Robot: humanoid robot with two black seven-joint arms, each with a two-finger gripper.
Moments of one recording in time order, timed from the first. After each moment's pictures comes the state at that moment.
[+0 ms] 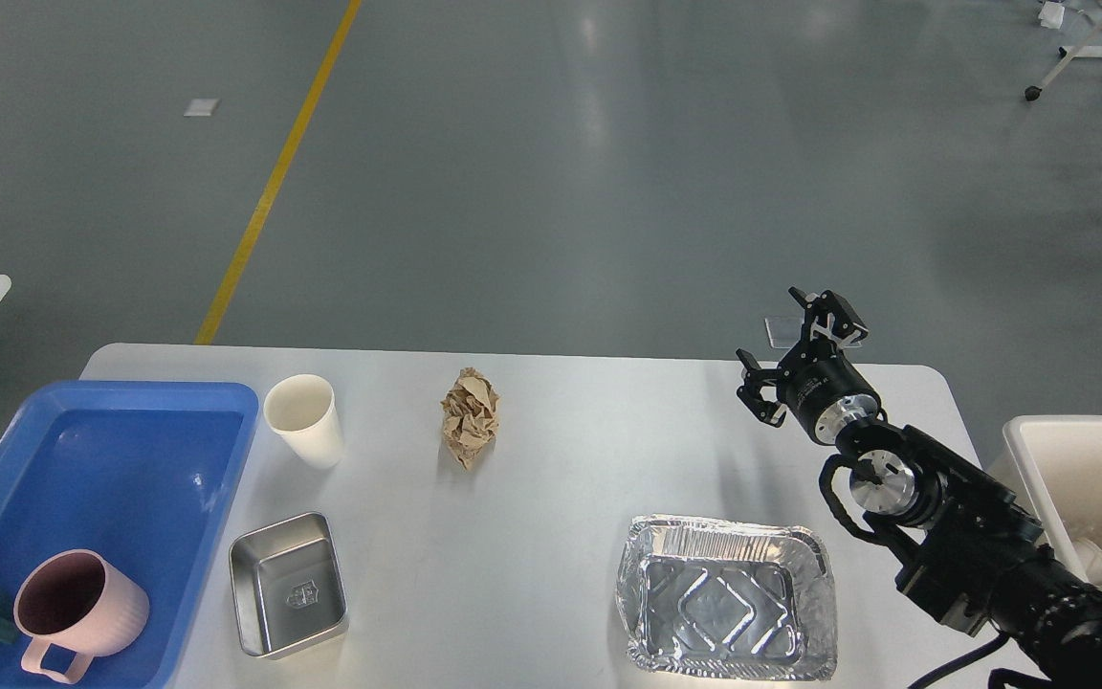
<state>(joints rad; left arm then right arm) -0.88 1.59 -0.26 -1.52 0.60 -0.54 -0.23 0.63 -0.14 0.82 0.61 -0.03 0.21 0.23</state>
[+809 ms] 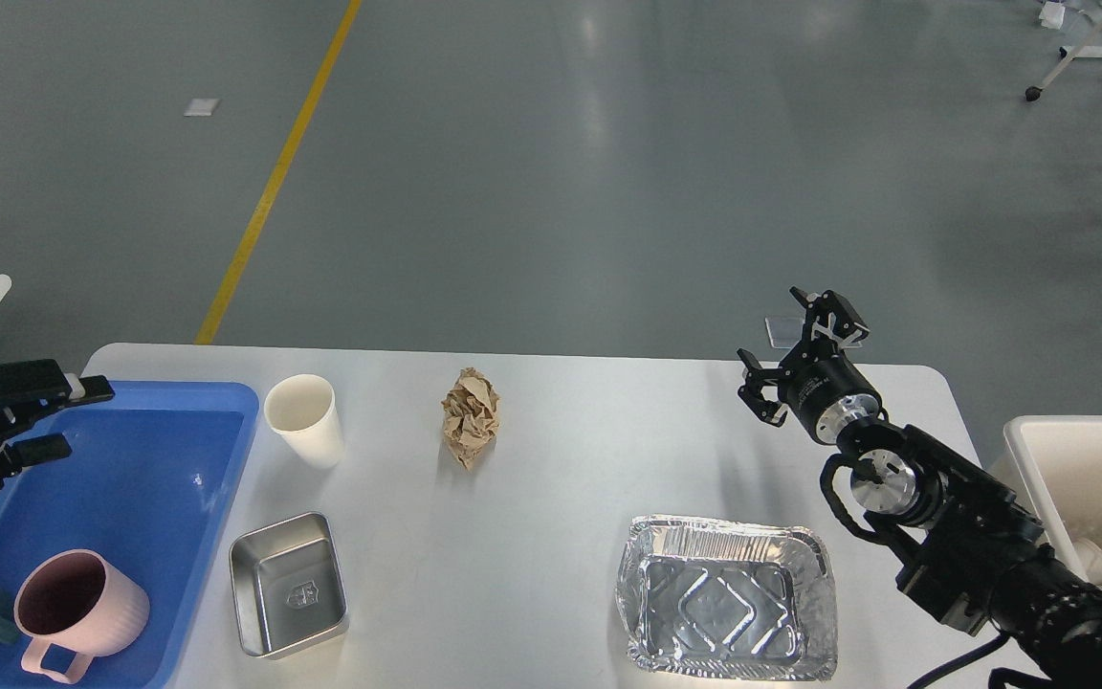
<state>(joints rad) -0.87 1.36 -0.06 -1.50 0.60 -0.41 -0.22 0.63 -0.14 0.82 0.61 -0.03 0.21 0.23</state>
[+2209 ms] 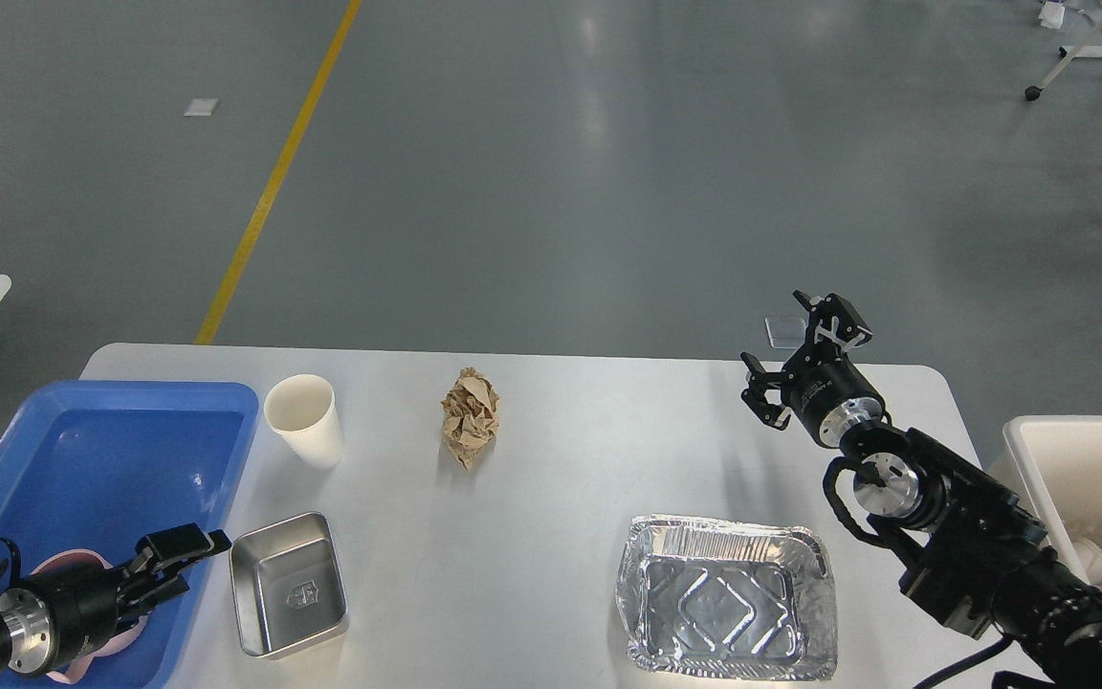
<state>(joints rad) -0.60 0.97 0.10 -1.39 0.61 0.03 -0.23 0.62 -0.14 0.82 0.61 -0.03 0.21 0.23</state>
